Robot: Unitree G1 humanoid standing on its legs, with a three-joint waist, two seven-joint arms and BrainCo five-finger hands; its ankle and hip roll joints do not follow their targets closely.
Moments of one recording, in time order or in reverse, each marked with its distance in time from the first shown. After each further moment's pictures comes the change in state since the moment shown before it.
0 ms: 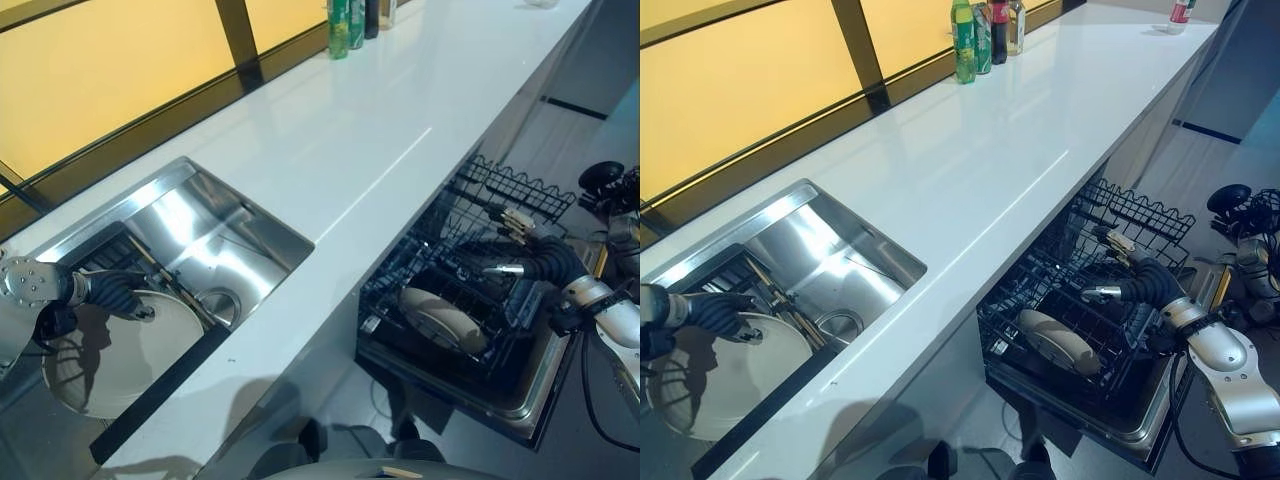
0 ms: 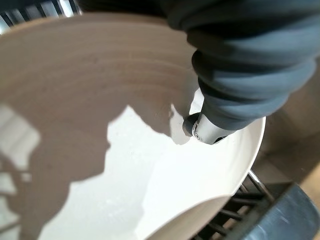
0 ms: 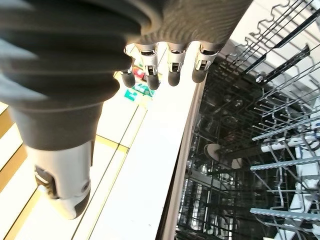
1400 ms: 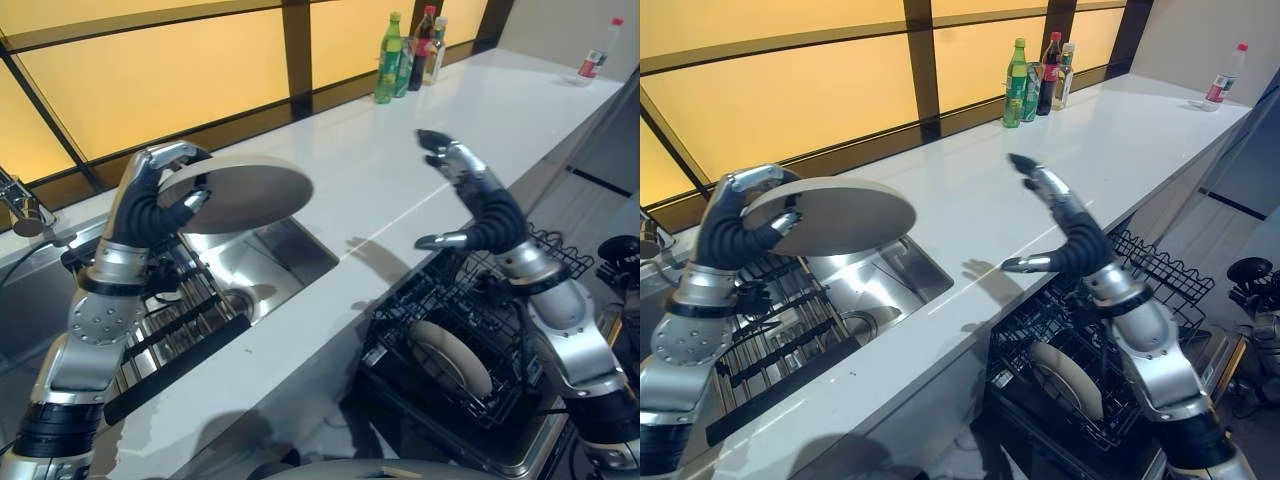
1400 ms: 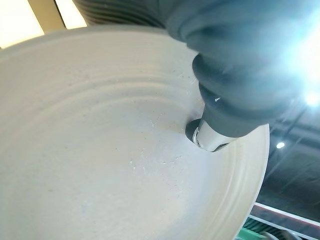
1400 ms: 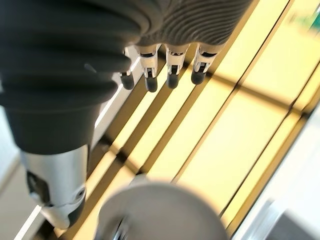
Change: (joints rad) left arm -0.117 -0.546 0.023 -0.361 -0.004 -0.523 1.031; right arm -0.330 0.306 0.287 -0.295 -0.094 -0.101 -0.088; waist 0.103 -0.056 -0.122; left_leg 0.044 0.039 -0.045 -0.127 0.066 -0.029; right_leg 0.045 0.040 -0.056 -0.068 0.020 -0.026
